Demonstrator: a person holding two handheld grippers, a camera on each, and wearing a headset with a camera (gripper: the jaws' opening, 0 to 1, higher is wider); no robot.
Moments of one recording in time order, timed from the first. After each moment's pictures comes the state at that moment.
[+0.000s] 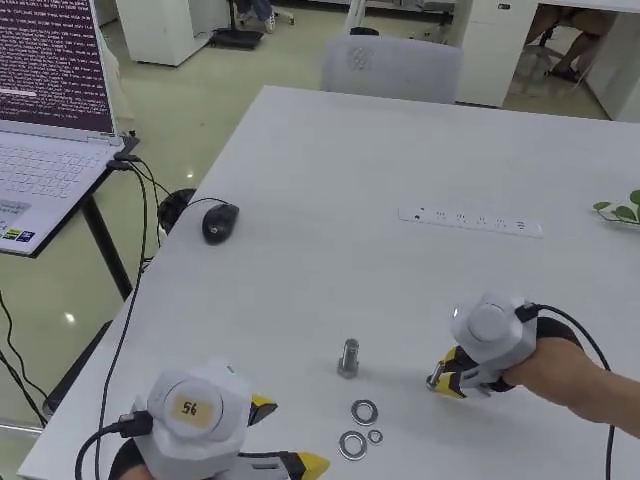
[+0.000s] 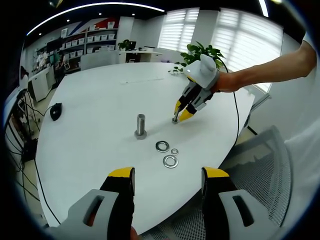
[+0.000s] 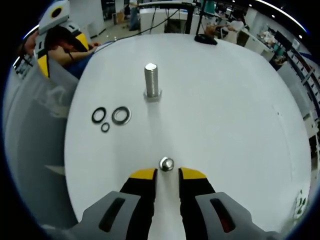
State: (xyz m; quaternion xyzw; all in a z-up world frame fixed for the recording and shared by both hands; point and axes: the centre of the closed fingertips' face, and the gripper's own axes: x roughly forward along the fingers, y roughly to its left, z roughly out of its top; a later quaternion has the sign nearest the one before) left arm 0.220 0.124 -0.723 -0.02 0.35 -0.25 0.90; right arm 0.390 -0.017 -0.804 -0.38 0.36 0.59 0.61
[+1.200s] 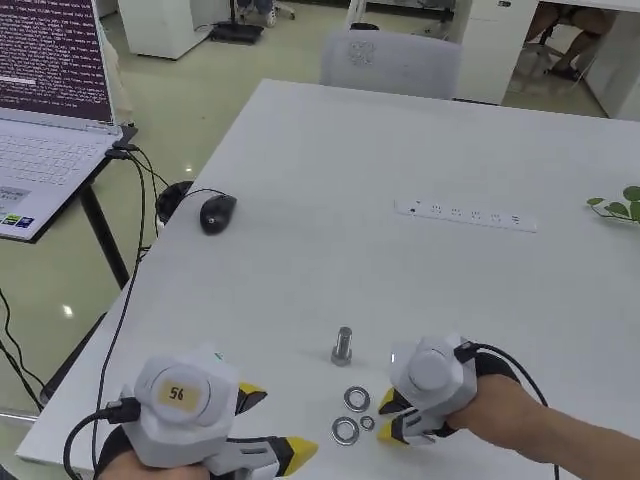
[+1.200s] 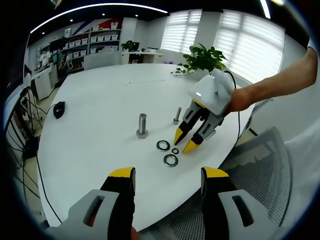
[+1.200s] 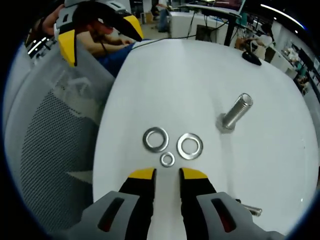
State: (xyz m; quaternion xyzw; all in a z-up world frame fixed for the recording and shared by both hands) left arm 0.215 0.125 -0.720 -0.02 0.35 -0.24 0.91; right arm 0.286 0.042 -0.824 -0.40 0.33 0.67 0.53
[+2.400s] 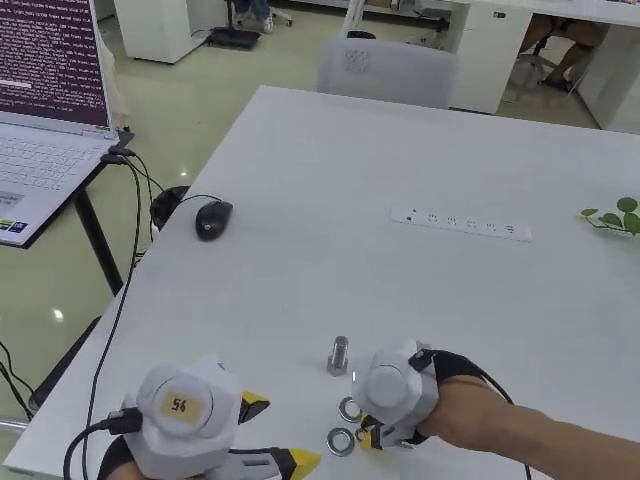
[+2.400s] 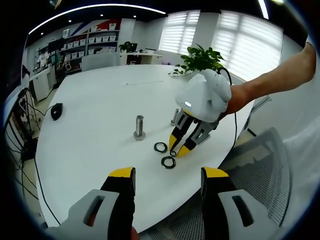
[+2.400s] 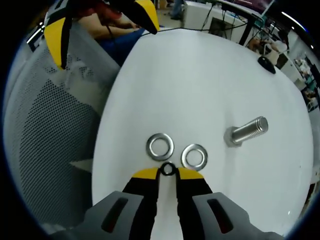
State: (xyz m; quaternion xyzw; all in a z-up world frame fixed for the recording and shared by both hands) left arm 0.216 0.121 -0.719 -0.02 0.34 -0.25 0.91; right arm 0.282 0.051 -0.825 -0.47 0.32 0.67 0.48
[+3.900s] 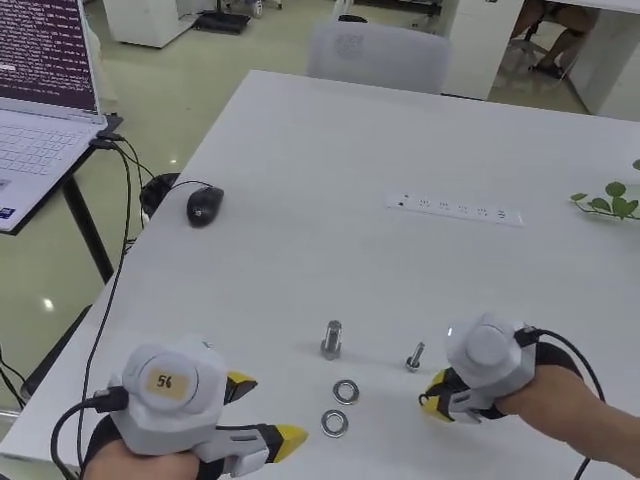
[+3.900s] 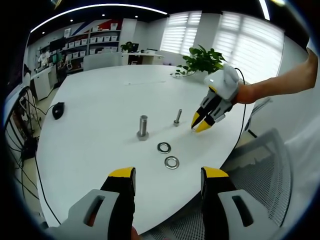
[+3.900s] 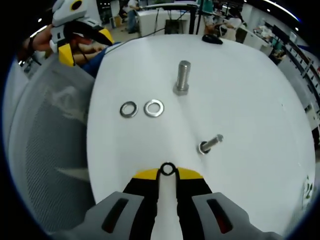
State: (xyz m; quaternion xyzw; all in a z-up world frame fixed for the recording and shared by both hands) left arm 0.220 0.127 -0.720 -0.03 0.34 -0.25 0.91; right arm 0.339 -0.038 -0.796 -0.38 0.37 0.59 0.61
